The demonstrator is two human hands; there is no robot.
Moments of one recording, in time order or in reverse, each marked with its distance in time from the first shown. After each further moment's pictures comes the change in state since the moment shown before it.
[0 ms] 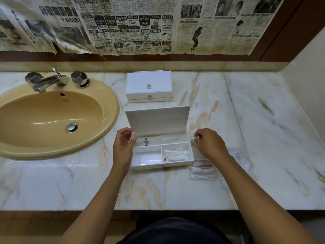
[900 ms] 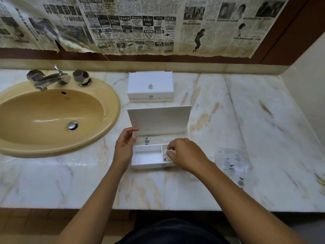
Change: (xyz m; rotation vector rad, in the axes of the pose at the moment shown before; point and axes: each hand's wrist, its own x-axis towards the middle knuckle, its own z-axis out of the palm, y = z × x) left_hand 0.008 -0.004 -0.005 0.094 -0.091 -0.024; right_hand -0.044 -0.074 0.005 -0.044 -0.234 -0.258
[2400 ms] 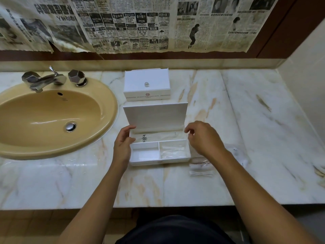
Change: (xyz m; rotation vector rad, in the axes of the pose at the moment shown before) left_hand -0.004 0.005 0.007 -0.026 0.040 -0.065; right_hand 0.001 0.038 -0.033 0.057 0.225 0.148
